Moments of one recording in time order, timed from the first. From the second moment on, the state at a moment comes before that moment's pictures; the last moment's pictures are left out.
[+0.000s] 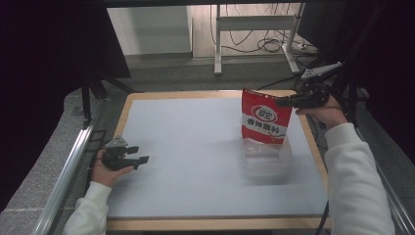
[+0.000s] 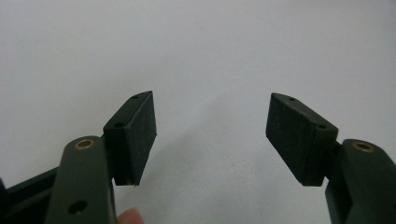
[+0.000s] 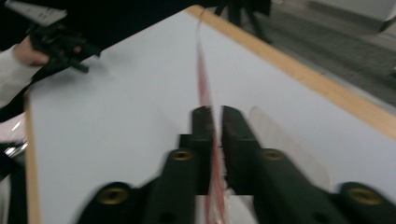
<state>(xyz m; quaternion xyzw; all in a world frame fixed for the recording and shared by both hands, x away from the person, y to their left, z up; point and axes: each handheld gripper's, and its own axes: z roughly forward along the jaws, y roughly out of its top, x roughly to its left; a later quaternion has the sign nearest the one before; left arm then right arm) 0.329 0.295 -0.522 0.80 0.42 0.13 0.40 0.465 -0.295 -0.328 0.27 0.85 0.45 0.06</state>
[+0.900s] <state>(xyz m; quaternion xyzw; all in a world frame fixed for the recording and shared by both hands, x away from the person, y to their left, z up) 0.327 0.287 -0.516 0.80 0.40 0.13 0.42 0.377 -0.187 -0.321 0.25 0.81 0.51 0.13</state>
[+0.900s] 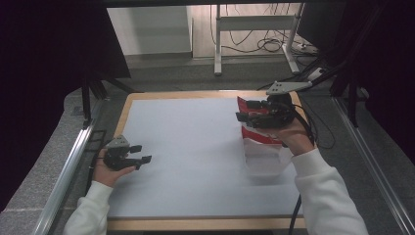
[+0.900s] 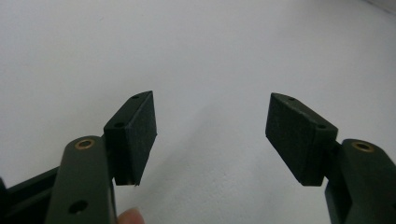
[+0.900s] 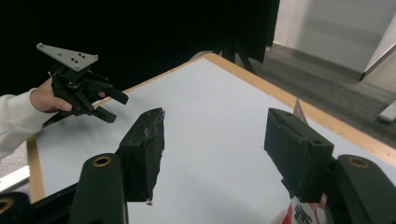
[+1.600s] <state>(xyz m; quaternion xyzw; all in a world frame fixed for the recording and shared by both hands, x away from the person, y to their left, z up) 0.325 0.280 -0.519 0.81 0.40 0.14 0.41 0.350 -0.140 -0.423 0.24 0.84 0.48 0.06</state>
